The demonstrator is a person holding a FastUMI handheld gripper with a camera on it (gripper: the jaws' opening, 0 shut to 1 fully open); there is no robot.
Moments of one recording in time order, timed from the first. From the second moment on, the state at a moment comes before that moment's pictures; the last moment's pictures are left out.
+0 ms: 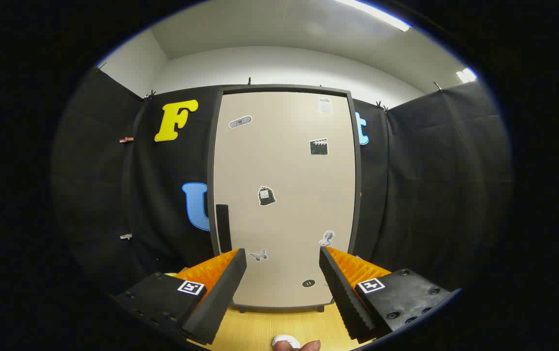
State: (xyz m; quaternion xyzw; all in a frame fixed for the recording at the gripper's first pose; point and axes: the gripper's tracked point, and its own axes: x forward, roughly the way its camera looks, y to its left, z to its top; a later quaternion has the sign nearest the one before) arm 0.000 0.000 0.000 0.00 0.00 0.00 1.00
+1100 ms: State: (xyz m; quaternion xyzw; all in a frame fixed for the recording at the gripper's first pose) arm -0.013 0.002 0.012 -0.01 -0.01 0.00 1.00
